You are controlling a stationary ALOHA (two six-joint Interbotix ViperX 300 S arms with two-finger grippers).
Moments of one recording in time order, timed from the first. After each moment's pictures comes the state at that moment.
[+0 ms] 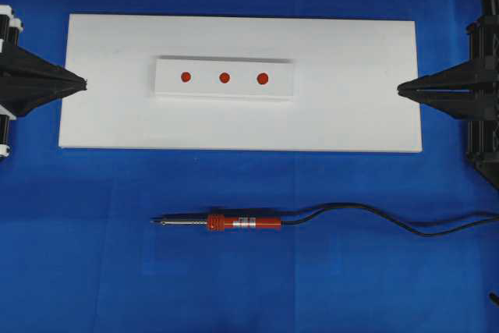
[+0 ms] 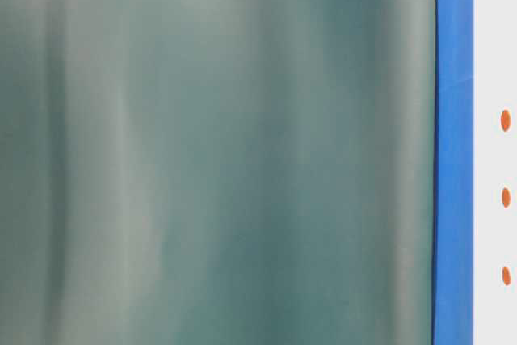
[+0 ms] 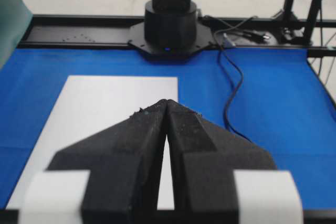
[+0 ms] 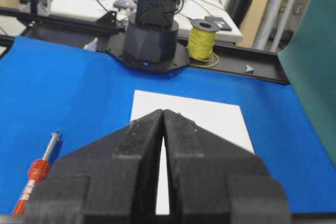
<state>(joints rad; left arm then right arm) 0.00 -0.97 1.18 0.00 -0.29 0.00 0.00 -0.97 1.19 0.00 -0.29 0.00</state>
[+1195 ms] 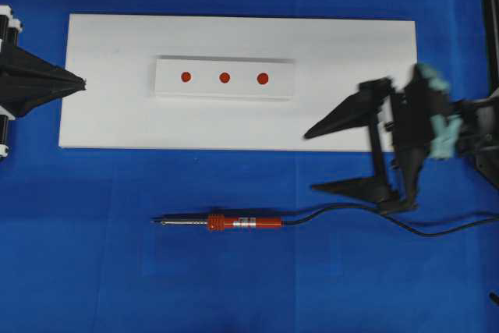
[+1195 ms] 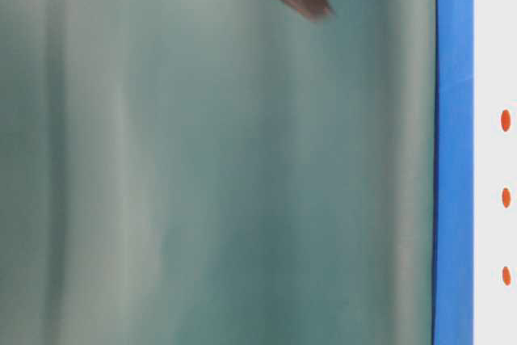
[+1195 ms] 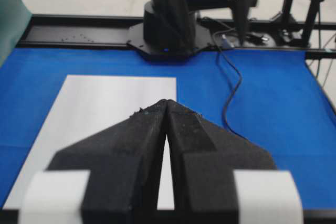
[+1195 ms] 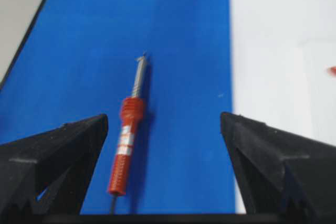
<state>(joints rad) 0.00 -0.98 1.19 0.00 -0.29 -0.01 0.18 -0.37 0.93 0.09 -0.25 0.21</state>
